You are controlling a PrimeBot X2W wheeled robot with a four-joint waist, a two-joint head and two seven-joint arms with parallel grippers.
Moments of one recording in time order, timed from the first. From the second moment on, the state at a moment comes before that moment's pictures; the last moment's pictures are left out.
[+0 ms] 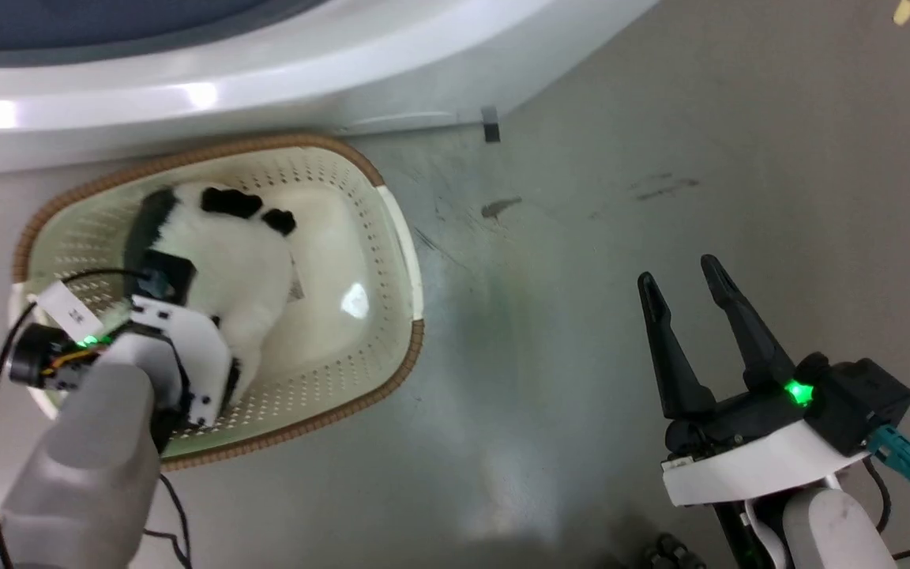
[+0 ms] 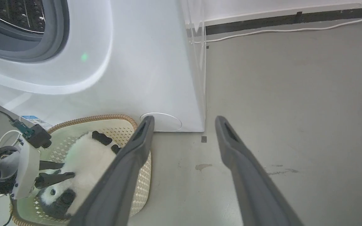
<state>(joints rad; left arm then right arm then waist) -0.76 0.33 -0.33 1.03 -0.15 -0.08 0.13 -0.18 -0.05 0.18 -0.05 0.26 0.13 -0.21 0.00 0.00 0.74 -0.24</state>
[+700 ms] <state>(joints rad) -0.86 0.39 -0.40 1.24 -0.24 -0.08 0.10 -0.22 -0.05 0.21 -0.02 0.33 0.13 -0.25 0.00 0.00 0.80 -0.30</state>
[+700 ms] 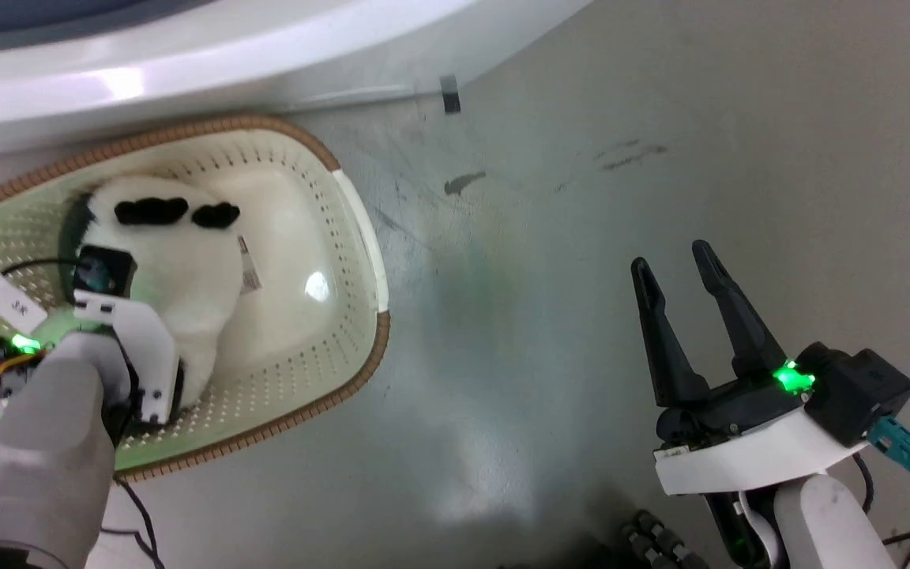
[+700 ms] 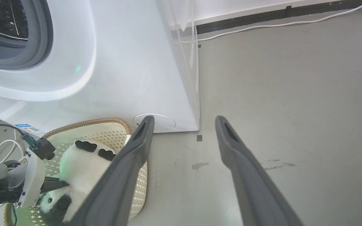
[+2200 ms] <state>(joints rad) -0.14 0.21 -0.08 0.14 -0.28 -0.03 -0.26 -0.01 -0.05 0.19 0.13 0.20 0.13 -0.26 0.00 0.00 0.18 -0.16</state>
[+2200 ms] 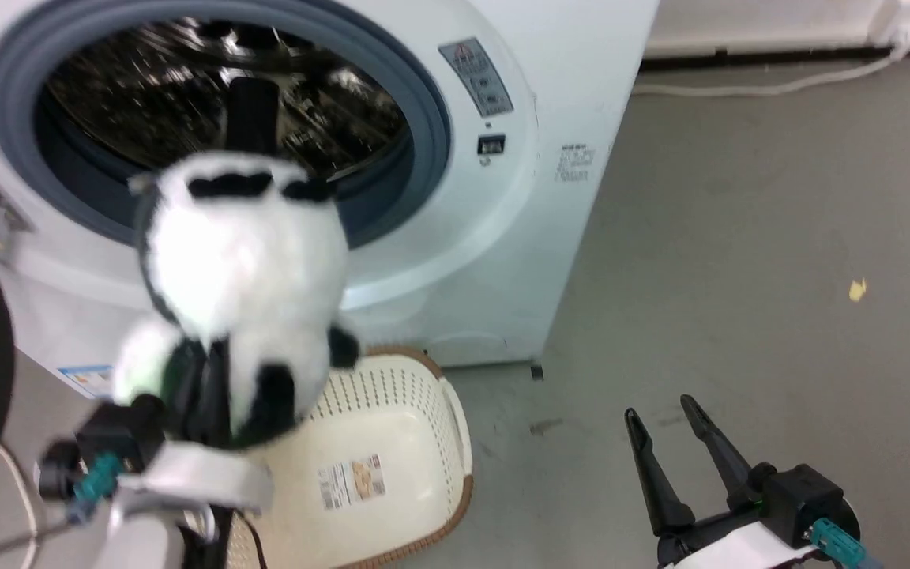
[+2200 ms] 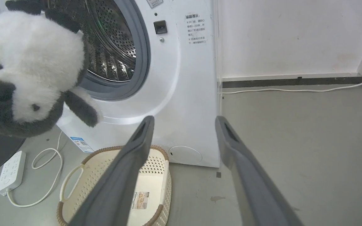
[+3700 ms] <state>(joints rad) -1.46 0.48 -0.26 0.95 -0.12 -0.12 0.12 -0.22 -0.05 0.22 0.07 0.35 0.13 -0.26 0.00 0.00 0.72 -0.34</state>
